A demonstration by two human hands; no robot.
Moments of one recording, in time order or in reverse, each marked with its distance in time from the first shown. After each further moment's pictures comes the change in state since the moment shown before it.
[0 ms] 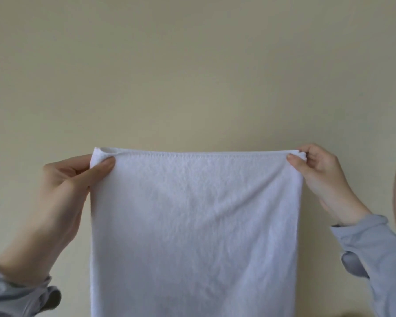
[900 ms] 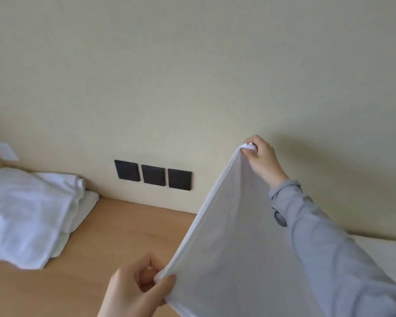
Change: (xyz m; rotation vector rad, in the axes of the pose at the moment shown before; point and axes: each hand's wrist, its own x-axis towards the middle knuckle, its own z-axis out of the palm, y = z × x) left_hand -0.338 -0.077 0.034 0.217 0.028 -1.064; right_hand -0.184 0.194 0.190 -0.221 -0.599 0.304
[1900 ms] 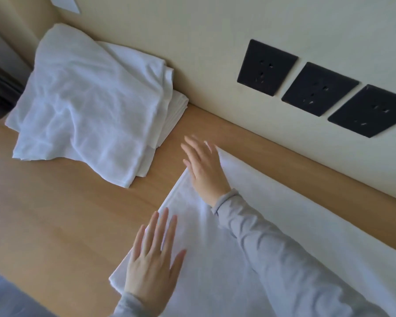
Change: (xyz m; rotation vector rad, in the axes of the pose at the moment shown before) left_hand 0.045 -0.305 -0.201 1.123 0.193 -0.117; right_hand -0.194 -0.050 0.503 -0.177 -0.654 -0.465
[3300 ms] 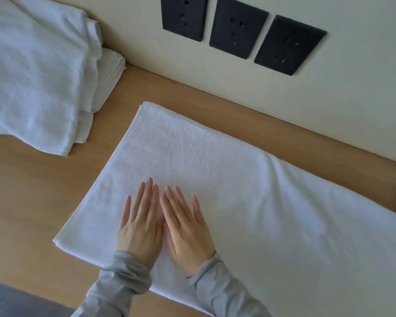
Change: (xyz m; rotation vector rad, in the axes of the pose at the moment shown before) left_hand -0.016 0.064 0.036 0.012 -0.027 0.114; right_hand -0.225 -0.039 -0.014 -0.185 -0.145 0.175
